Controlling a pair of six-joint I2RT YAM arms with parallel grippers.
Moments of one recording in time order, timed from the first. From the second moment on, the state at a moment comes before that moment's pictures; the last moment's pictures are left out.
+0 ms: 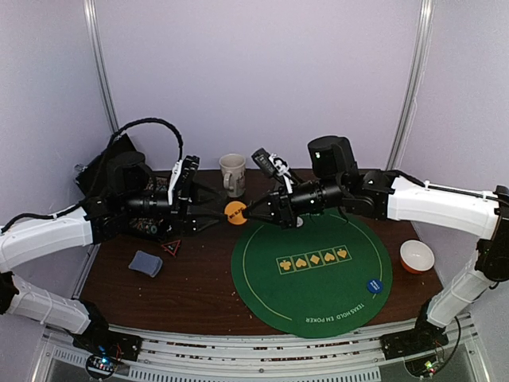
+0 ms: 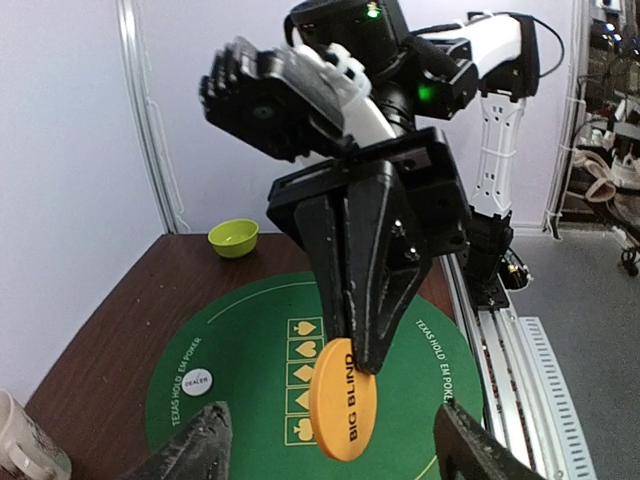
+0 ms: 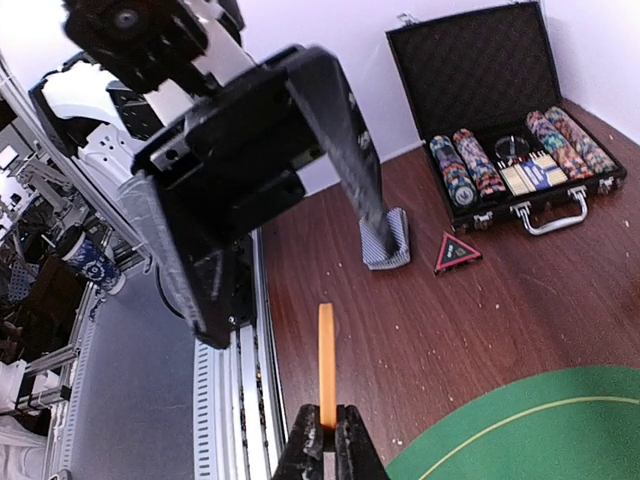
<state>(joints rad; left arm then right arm) -0.70 1.19 0.86 0.17 0.77 0.17 0.90 1.52 1.28 -0.13 -0.58 0.17</state>
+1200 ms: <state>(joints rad) -0.68 1.27 0.88 0.00 0.17 0.26 0.80 1.82 0.99 -0.53 -0.69 0.29</state>
